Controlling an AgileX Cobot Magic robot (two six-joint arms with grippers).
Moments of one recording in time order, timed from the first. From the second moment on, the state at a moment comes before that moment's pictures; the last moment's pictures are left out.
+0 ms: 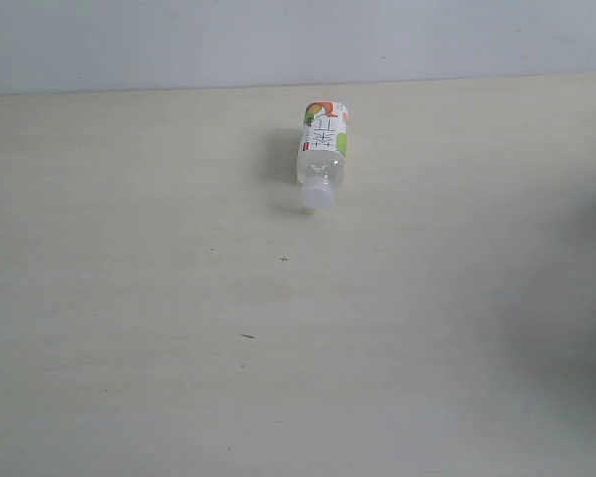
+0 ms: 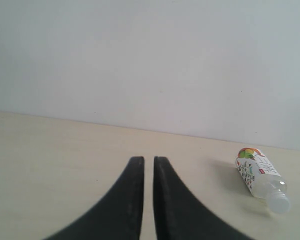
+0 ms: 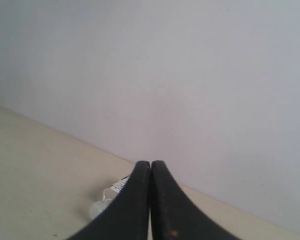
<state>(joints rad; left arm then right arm) -0.04 0.01 -0.03 0.34 0.14 -0.53 0.43 0.00 -0.41 0.10 0.45 -0.29</state>
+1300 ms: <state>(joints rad) -0.04 0.01 -0.03 0.34 0.14 -0.53 0.43 0.00 -0.41 0.10 0.51 -0.16</state>
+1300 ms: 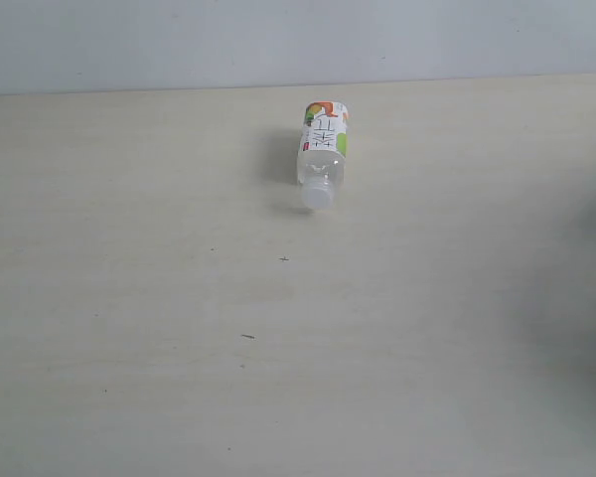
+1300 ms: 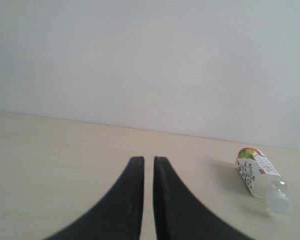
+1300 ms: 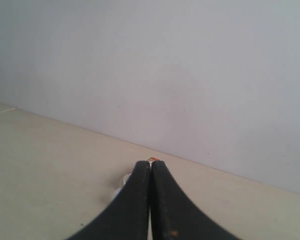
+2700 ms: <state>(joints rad) -0.04 0.01 -0.03 0.34 0.14 -0.53 0.45 0.07 -0.41 0.11 0.41 -0.16</state>
